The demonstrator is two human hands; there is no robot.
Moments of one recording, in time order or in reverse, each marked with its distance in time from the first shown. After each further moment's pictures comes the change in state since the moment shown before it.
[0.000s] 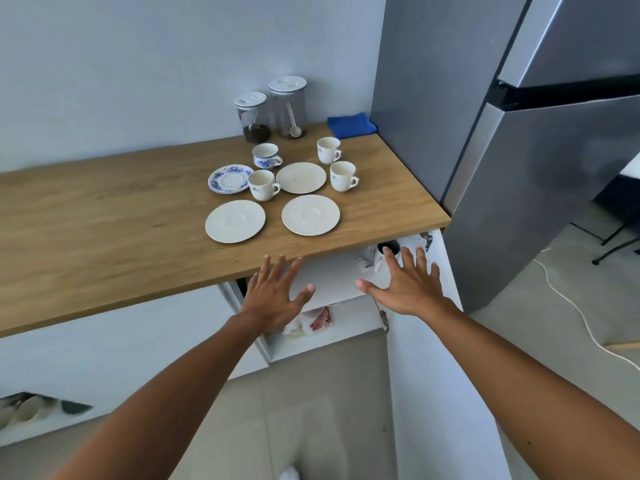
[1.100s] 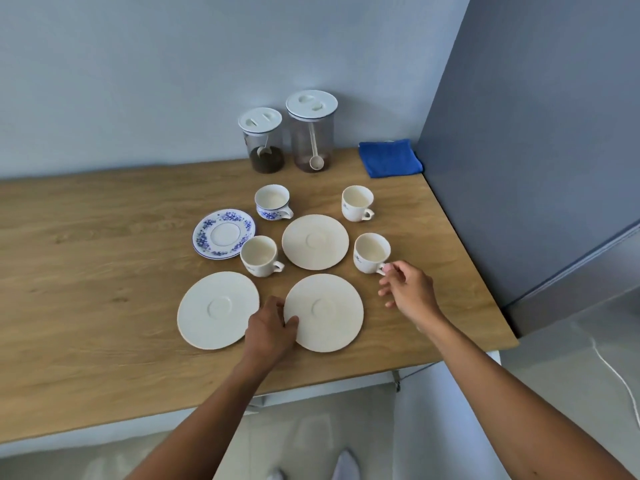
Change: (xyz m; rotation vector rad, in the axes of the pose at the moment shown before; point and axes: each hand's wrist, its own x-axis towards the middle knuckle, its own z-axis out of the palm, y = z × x) left_hand 0.209 -0.029 -0.035 -0.538 0.165 -0.492; right_hand 0.279 -0.033 -0.062 1.019 0.115 0.044
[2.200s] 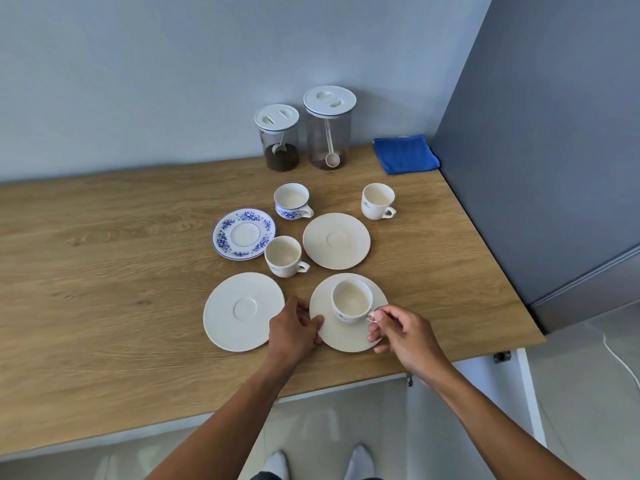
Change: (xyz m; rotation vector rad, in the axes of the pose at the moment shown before) left_hand 0.006 -0.009 -0.009 -0.344 -0.082 -0.089; right_hand -0.084 -0.002 0.048 0.167 -0.199 0.046
